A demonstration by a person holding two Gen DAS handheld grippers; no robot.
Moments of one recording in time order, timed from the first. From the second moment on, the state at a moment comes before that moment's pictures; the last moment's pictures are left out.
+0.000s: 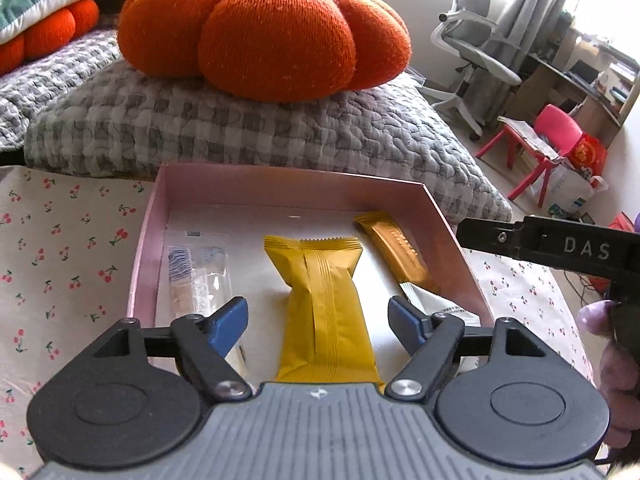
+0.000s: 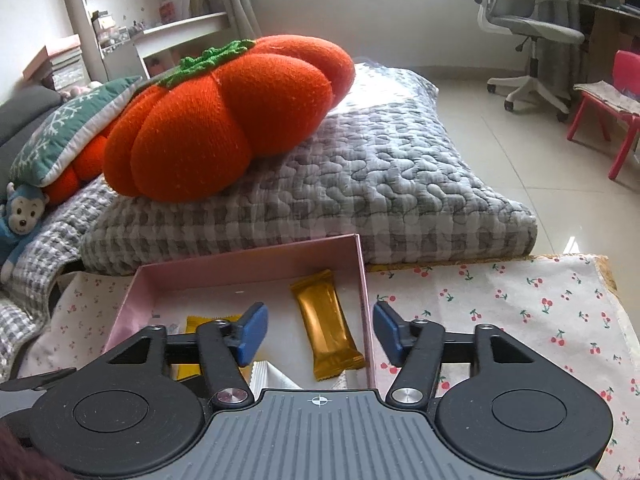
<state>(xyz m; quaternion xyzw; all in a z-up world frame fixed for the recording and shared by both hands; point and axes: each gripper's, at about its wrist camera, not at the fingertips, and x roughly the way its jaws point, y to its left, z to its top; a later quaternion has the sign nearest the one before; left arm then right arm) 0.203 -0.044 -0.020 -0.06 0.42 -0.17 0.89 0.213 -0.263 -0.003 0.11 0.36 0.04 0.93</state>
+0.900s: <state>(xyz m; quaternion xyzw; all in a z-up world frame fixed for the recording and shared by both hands) 0.129 -0.028 0.001 0.03 0.39 -0.15 0.91 0.112 -0.261 0.018 0.08 0.35 0.05 0.93</state>
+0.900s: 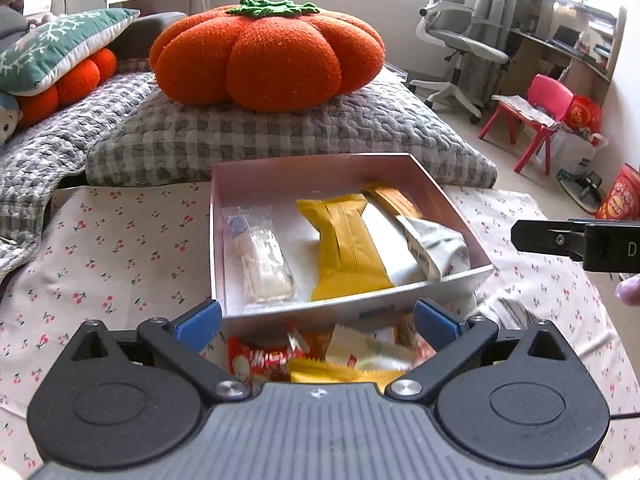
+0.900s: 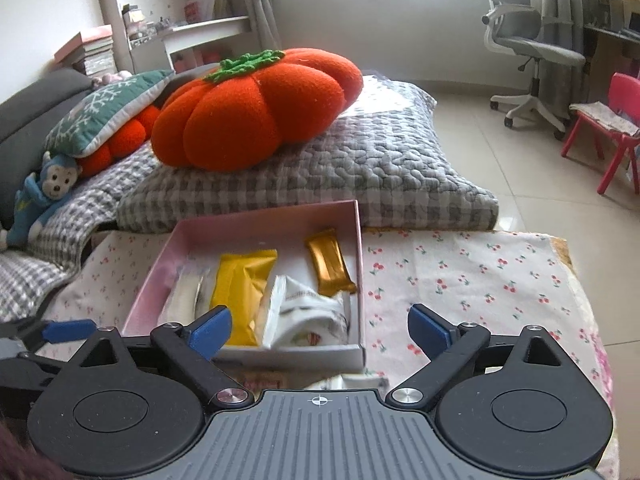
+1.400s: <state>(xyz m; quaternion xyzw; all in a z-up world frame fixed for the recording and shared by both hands) 0.091 -0.014 -0.015 0.02 0.41 -0.15 0.90 0.061 -0.281 -0.005 0.05 0.36 0.03 0.93</state>
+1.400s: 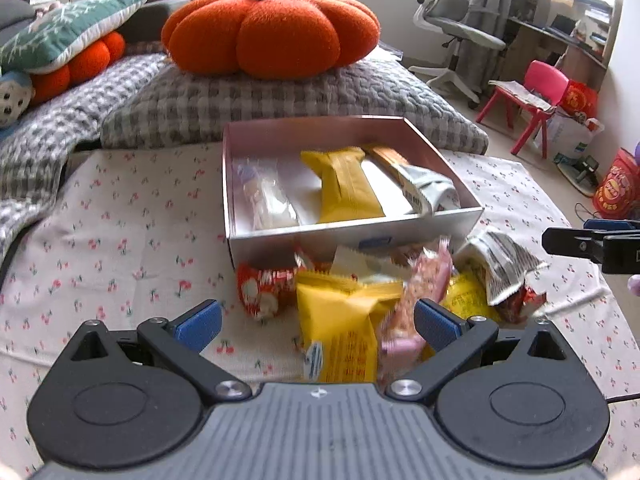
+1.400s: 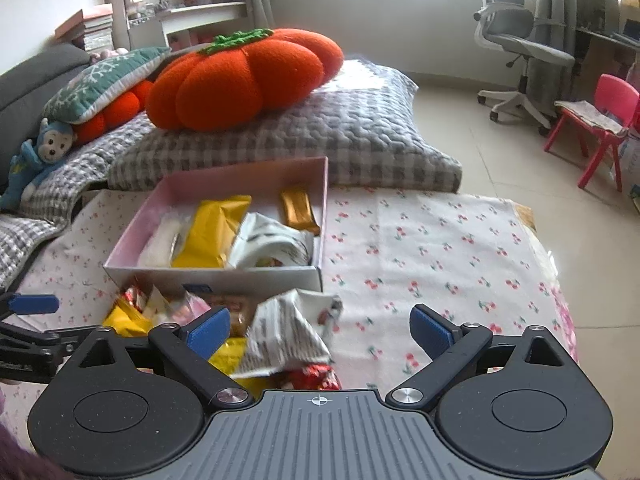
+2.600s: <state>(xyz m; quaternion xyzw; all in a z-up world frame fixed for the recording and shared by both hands) 0.058 -0.008 -0.071 0.04 0.39 -0.20 0.90 0.049 -0.280 -0.098 0.00 0.38 0.06 0.92</state>
